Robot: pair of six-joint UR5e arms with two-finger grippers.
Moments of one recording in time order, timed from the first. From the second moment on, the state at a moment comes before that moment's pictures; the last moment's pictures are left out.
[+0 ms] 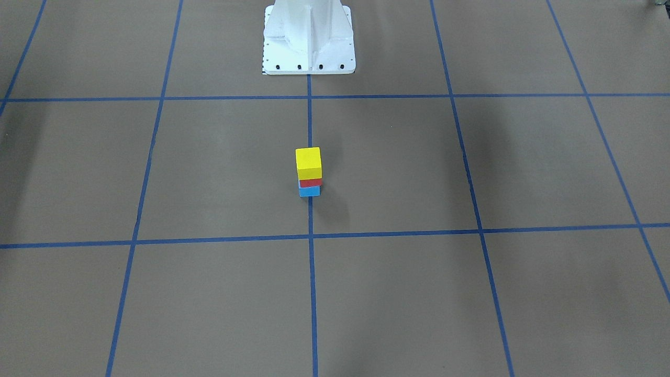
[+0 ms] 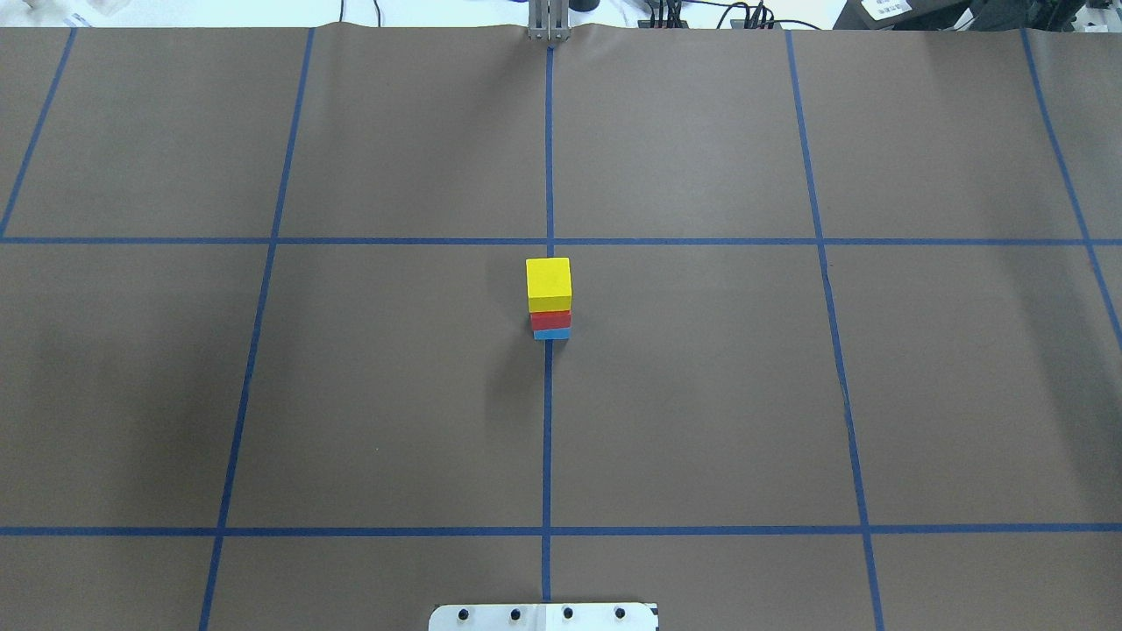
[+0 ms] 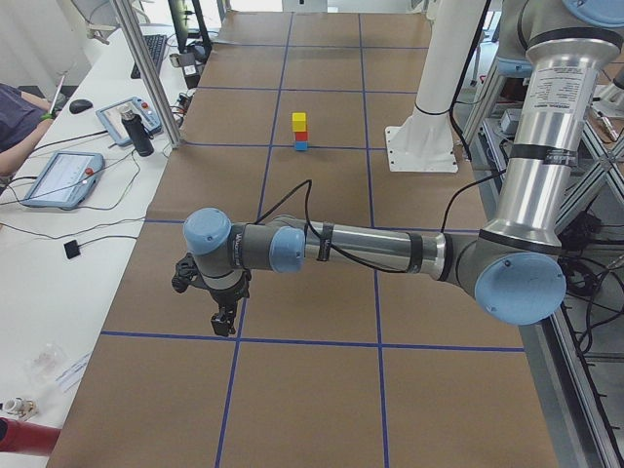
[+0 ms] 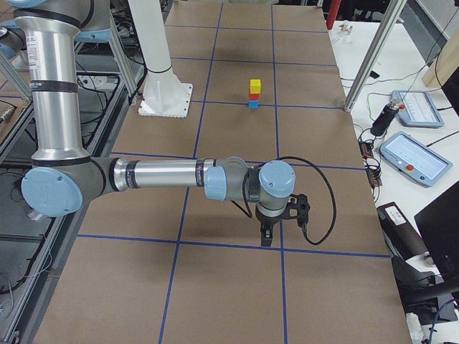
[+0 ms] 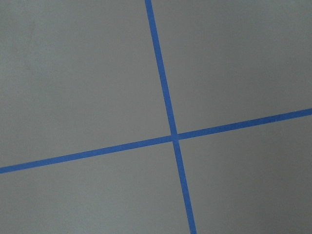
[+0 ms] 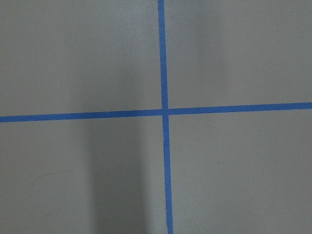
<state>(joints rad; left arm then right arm) -1.54 -1.73 -1.51 -1.52 -2.30 0.15 1.61 -1.54 1.62 -1.64 2.39 0.02</state>
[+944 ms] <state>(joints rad) -1.54 -1.73 -1.50 -1.51 -2.30 0.15 1.61 -1.55 1.62 -1.64 2.38 0.02</state>
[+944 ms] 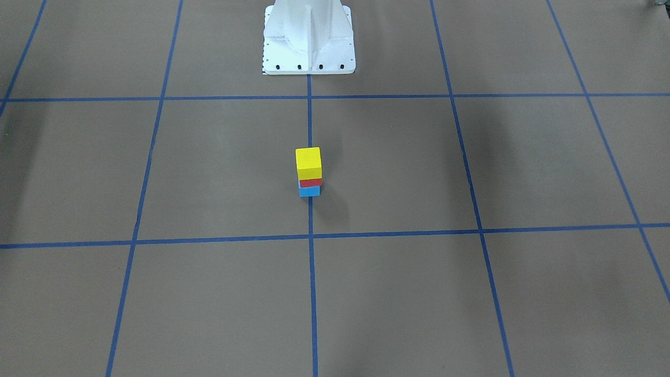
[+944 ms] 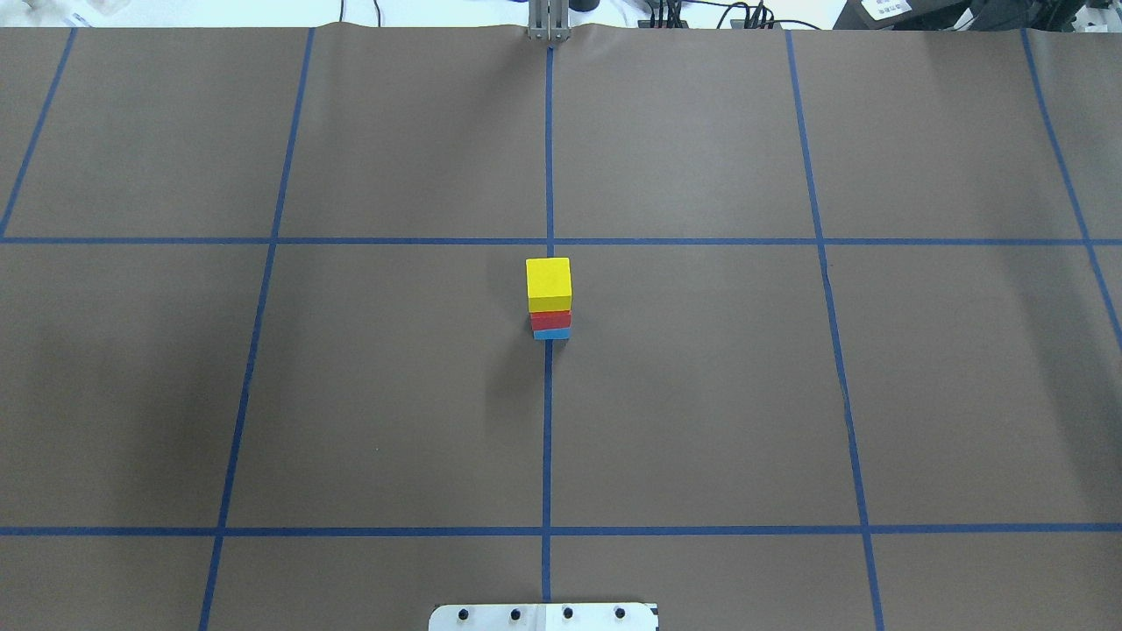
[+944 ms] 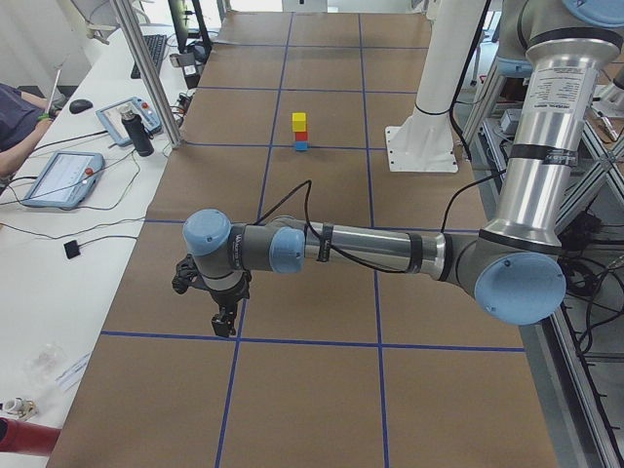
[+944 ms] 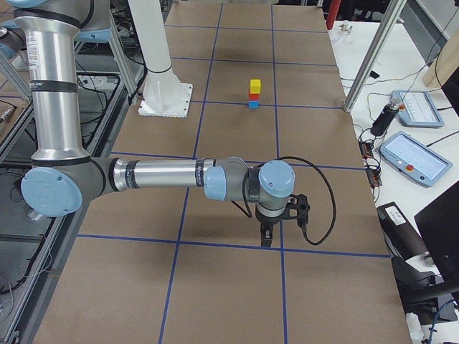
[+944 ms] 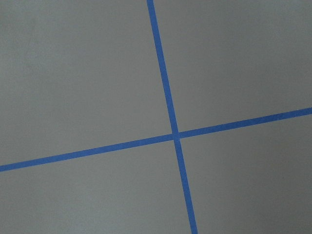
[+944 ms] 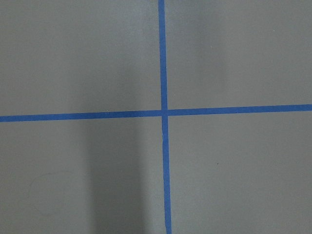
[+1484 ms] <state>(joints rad) -1.55 -1.72 -1.49 -1.52 -2.31 0.15 1.61 -1.54 1.62 -1.64 2.38 0.02</state>
